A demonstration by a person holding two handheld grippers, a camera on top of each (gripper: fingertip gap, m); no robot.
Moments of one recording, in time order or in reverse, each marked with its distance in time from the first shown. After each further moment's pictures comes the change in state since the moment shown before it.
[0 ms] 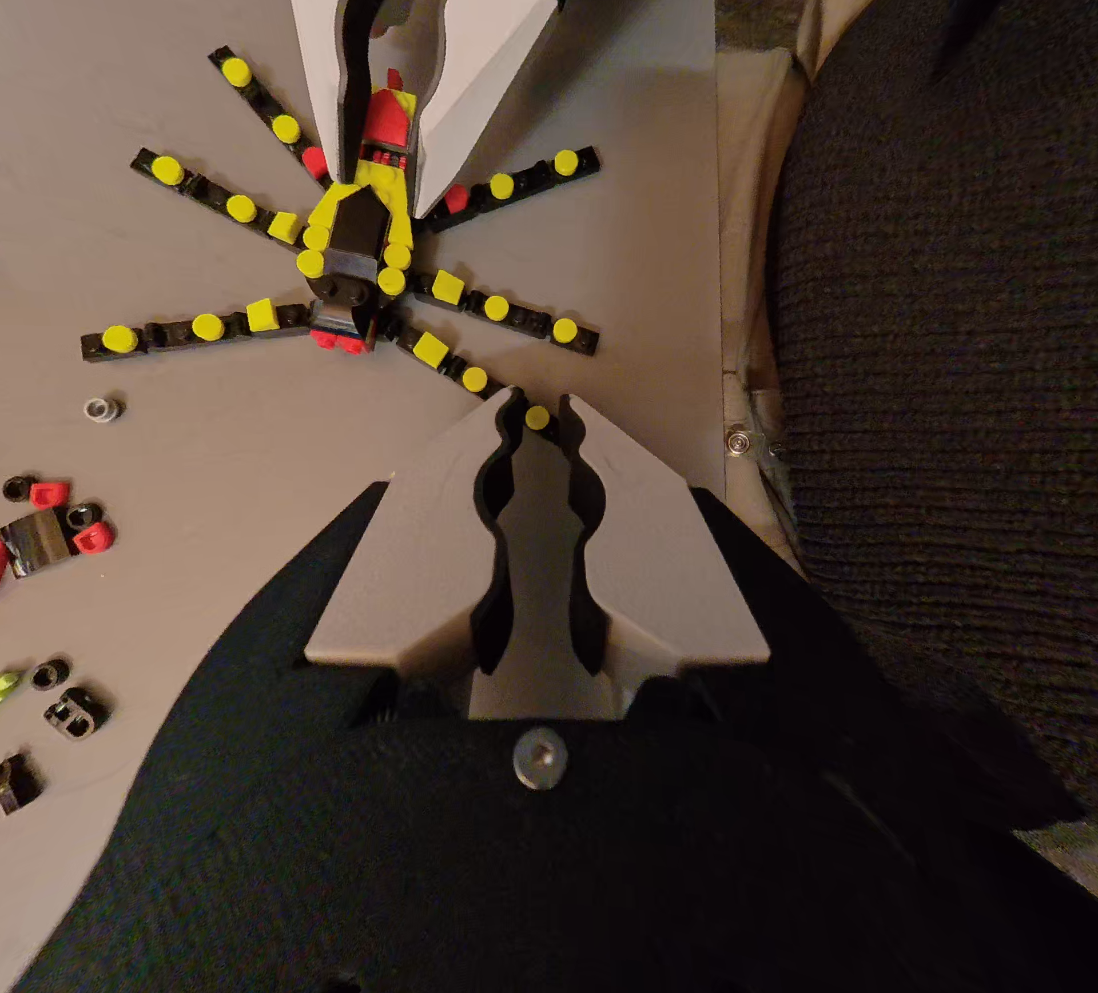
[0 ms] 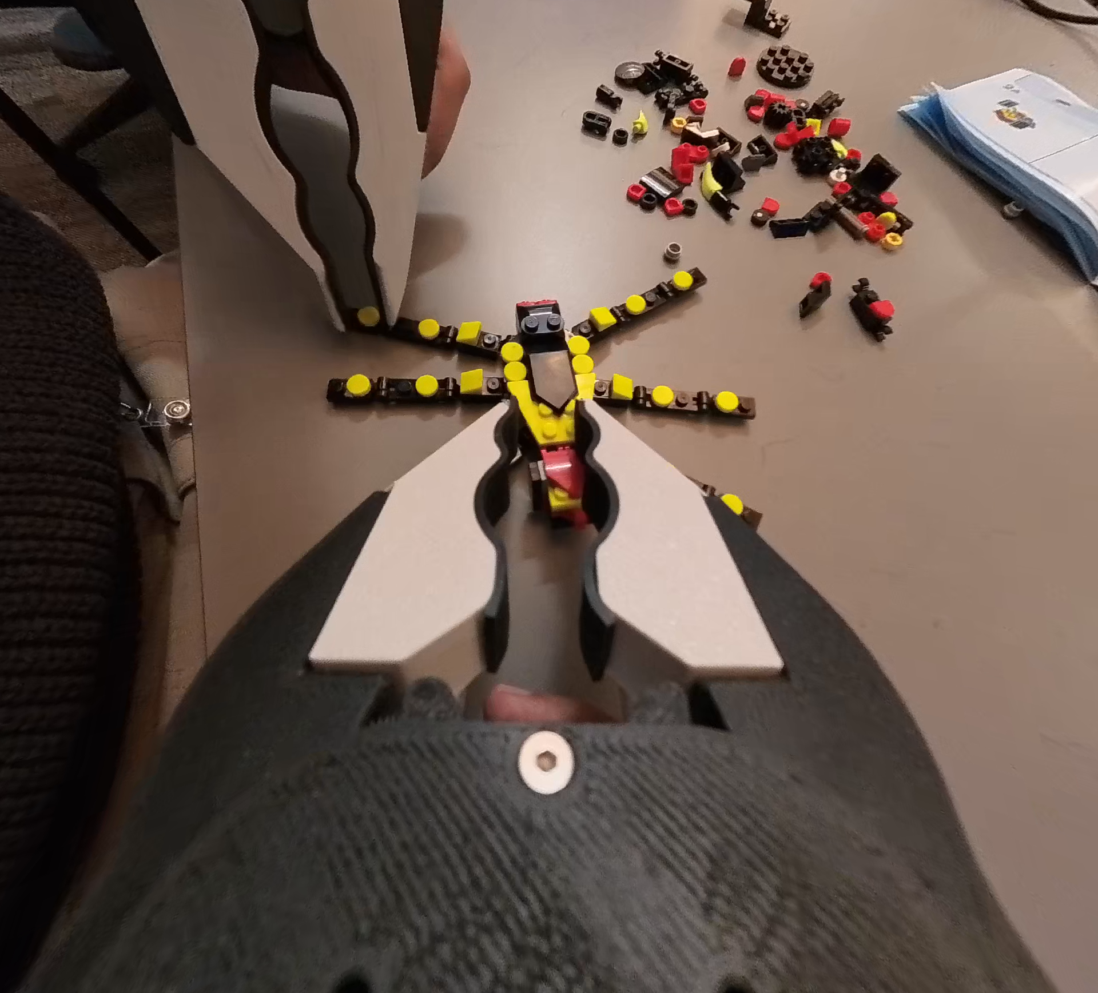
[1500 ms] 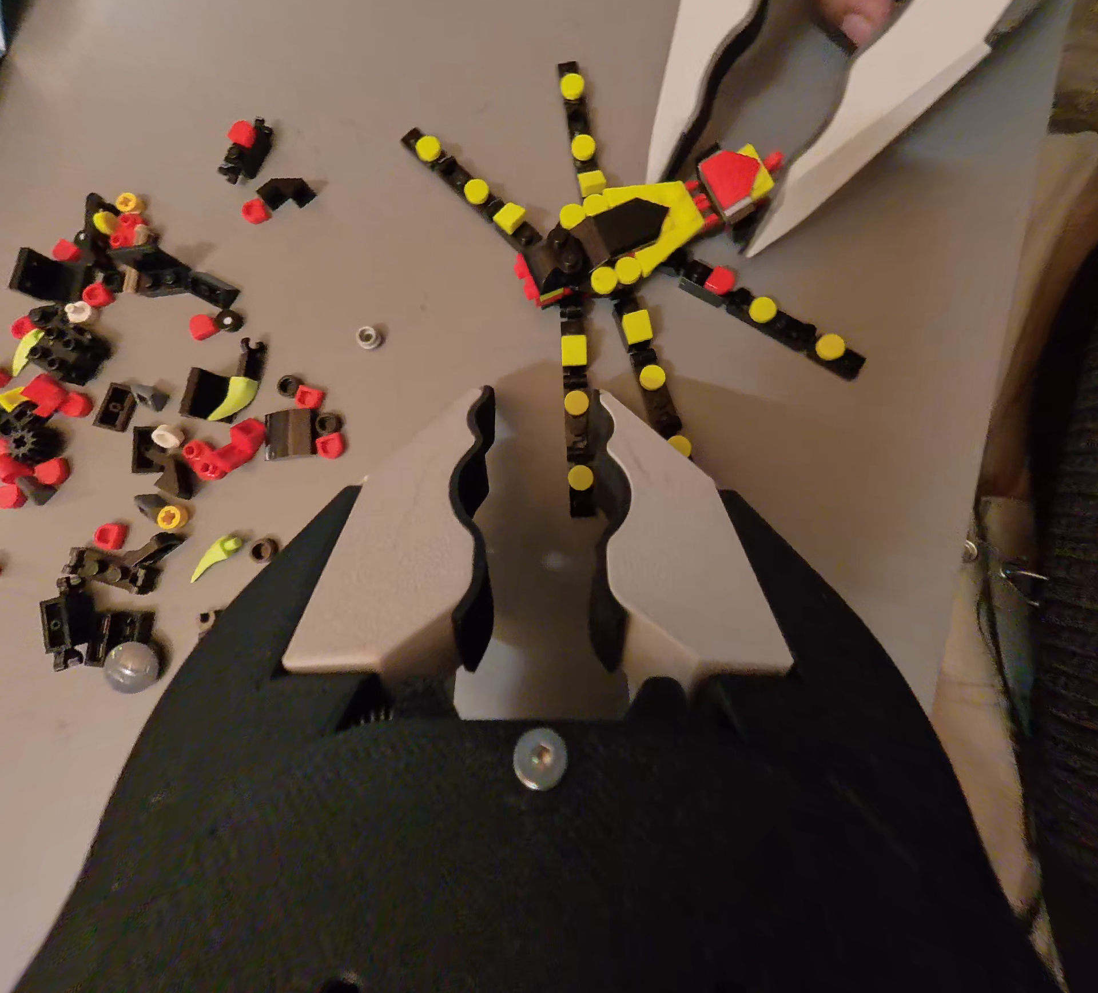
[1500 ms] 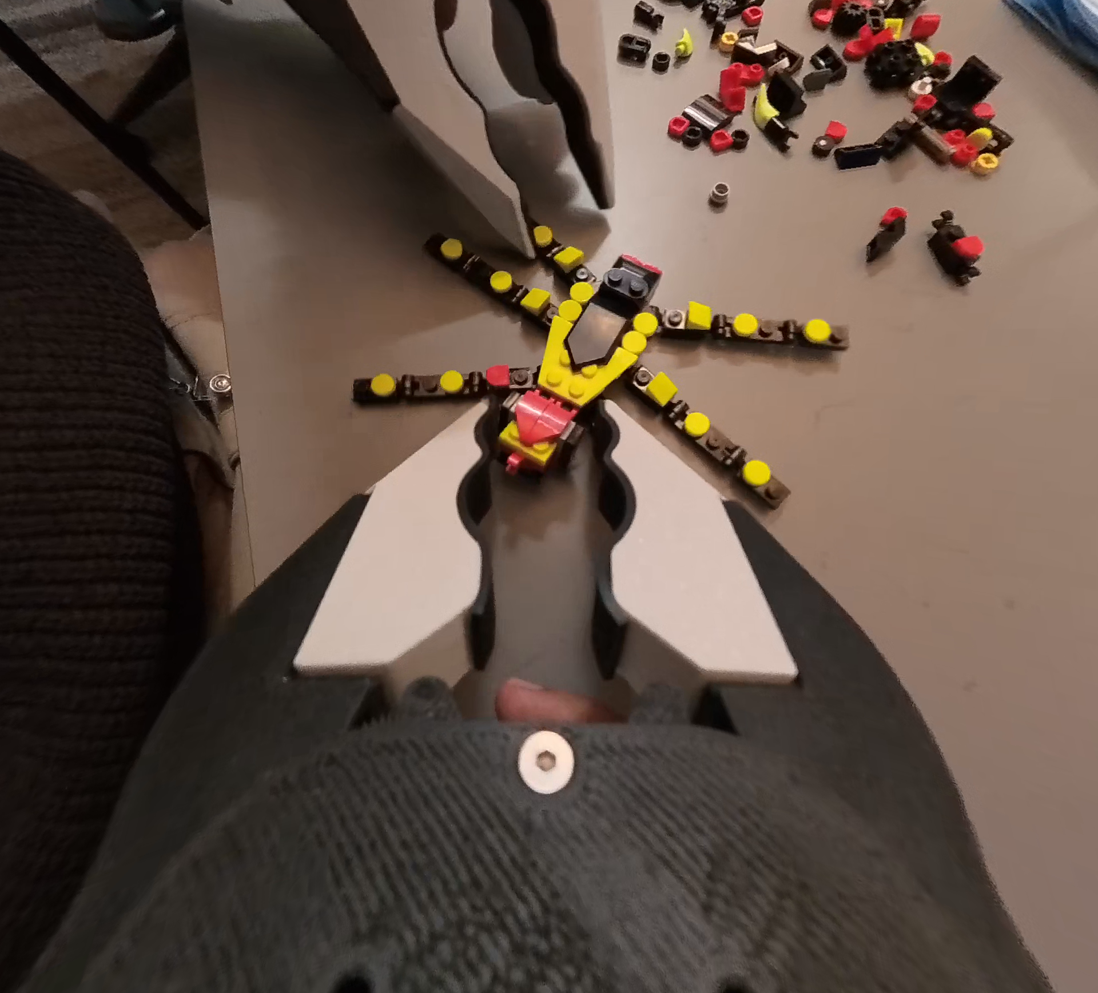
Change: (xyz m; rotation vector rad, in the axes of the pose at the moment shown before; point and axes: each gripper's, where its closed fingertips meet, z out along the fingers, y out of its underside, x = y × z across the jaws) left arm -0.074 0.004 -0.008 0.069 -0.322 -0.133; right arm -0.011 0.013 0.000 -0.090 -0.070 0.065
